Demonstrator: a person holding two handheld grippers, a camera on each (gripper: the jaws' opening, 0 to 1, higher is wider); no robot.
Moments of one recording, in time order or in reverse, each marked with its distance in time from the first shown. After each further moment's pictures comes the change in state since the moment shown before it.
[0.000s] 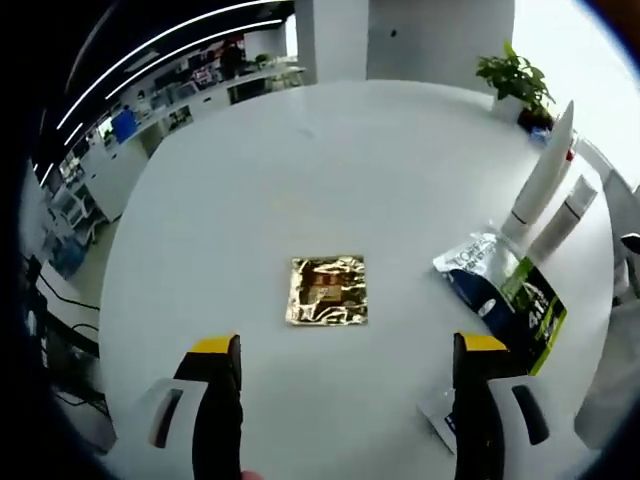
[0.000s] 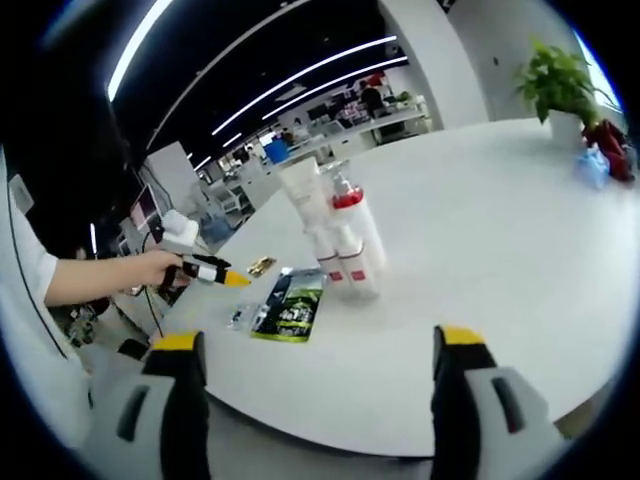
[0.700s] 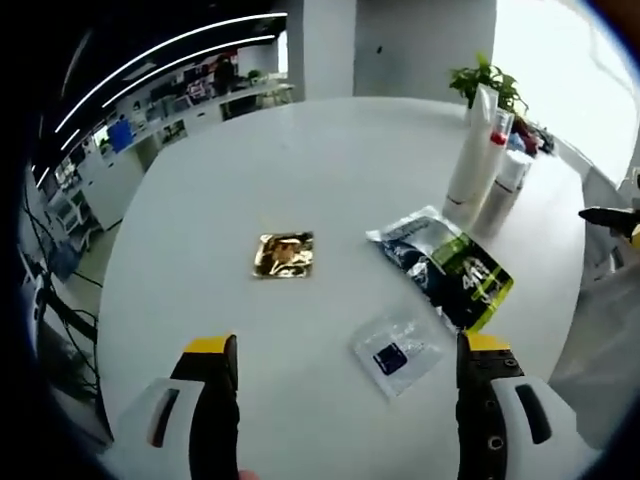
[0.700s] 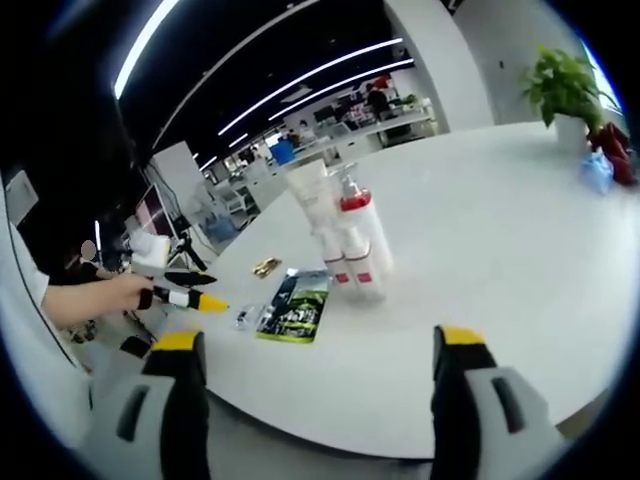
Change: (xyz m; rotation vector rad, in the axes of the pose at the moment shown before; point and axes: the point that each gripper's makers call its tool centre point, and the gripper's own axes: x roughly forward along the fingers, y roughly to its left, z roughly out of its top) left arm -0.060 -0.047 -0.033 0.006 -0.084 -0.048; right arm 0.000 0.005 0.001 -0.017 -0.007 0.022
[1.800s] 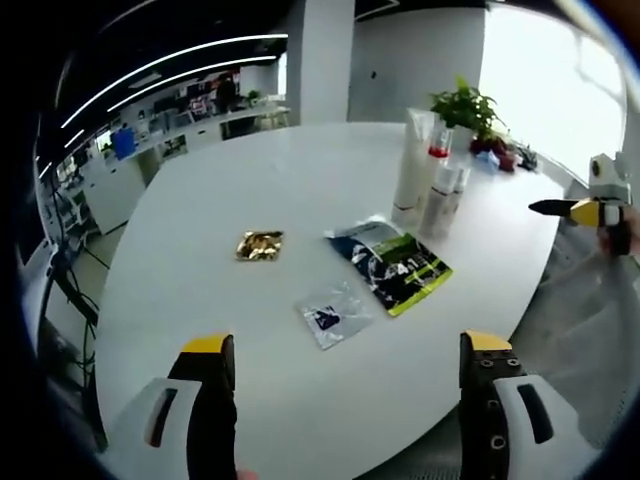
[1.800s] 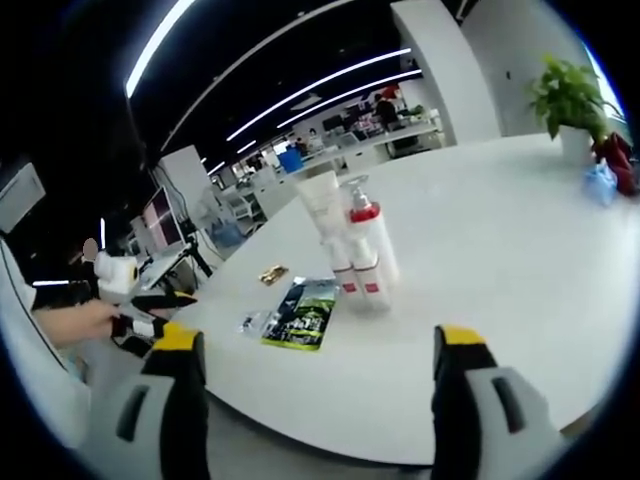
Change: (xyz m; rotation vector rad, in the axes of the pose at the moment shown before) left arm -0.069 -0.052 -0.031 -0.029 -0.117 -0.036; right arm -0.003 0.007 0.007 -0.031 -0.047 0.025
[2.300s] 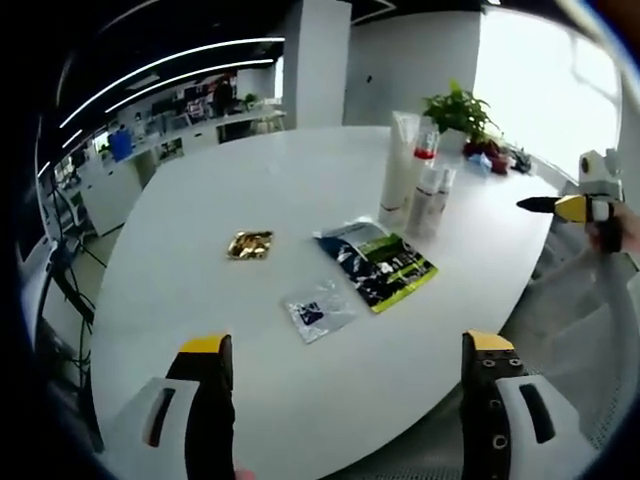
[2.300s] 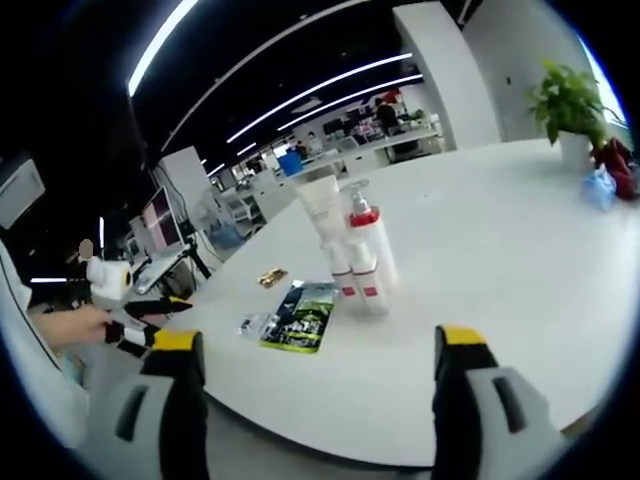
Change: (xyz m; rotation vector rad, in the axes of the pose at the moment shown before) left arm -0.010 -0.018 -0.006 0.001 -0.020 -0.020; right arm -0.002 0.000 0.002 -0.014 -0.015 -0.006
